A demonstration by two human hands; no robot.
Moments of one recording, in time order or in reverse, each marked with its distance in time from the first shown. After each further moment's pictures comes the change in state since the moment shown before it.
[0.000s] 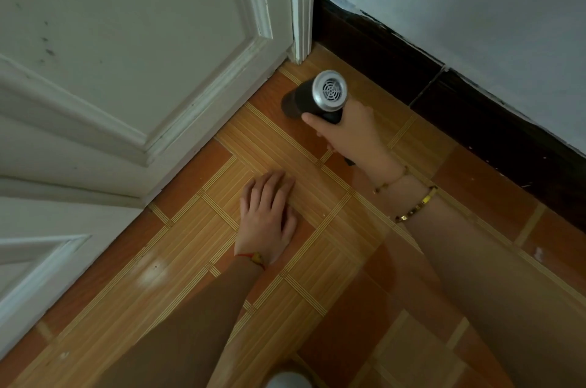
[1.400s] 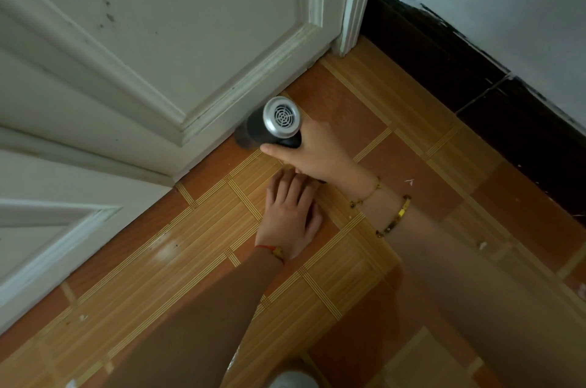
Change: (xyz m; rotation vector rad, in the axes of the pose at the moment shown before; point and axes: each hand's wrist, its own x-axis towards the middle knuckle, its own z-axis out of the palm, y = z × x) left_hand -0.001 0.000 0.001 0.035 0.011 -0.006; right_hand -0.011 -0.037 0.082 -0.053 -0.376 -0.213
